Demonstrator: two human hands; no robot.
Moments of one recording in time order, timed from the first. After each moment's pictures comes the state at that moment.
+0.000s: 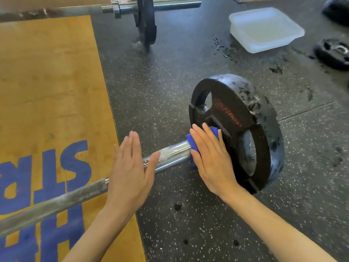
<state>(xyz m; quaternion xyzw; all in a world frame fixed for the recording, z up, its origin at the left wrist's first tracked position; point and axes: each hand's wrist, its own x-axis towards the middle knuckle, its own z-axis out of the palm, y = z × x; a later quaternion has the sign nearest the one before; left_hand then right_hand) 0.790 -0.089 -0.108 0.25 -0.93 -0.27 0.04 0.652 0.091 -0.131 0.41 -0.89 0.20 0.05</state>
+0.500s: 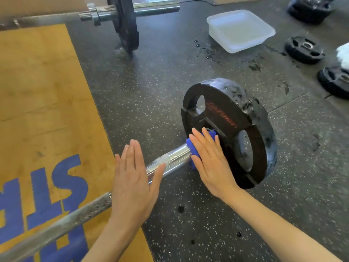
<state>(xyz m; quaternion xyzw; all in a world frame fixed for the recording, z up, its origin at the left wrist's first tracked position) 0.794 -0.094 -0.110 0.19 -0.96 -0.22 0.05 0.666 0.091 -0.126 0.37 -0.90 0.22 0.02</state>
